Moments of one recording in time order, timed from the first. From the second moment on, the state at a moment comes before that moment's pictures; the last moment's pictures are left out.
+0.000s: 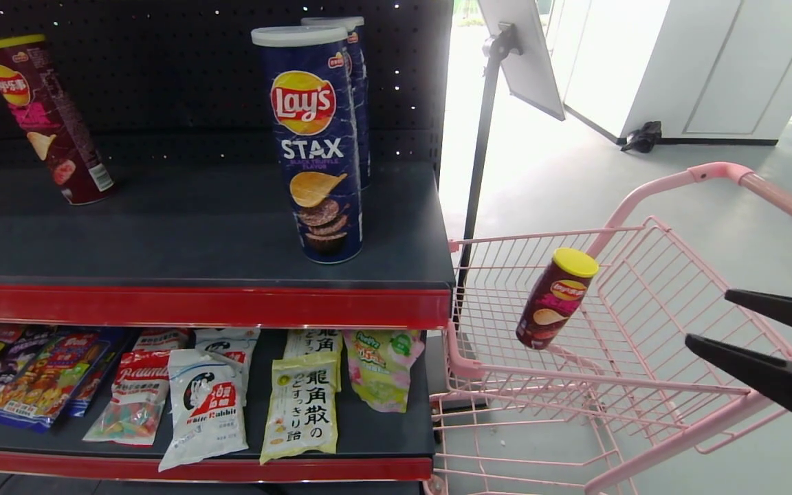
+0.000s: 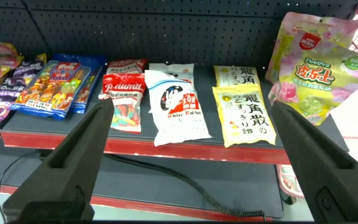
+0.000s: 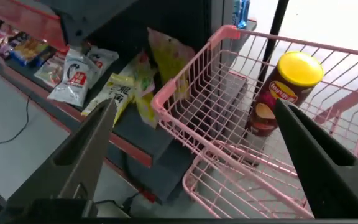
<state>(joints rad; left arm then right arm) 0.06 0.09 0.00 0.01 0.02 -0.01 0.11 1.04 -0.47 -0.37 0.47 -0.08</state>
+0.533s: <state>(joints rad) 0.06 0.09 0.00 0.01 0.02 -0.01 -0.22 1.71 -0.64 -0.66 0.87 -0.45</state>
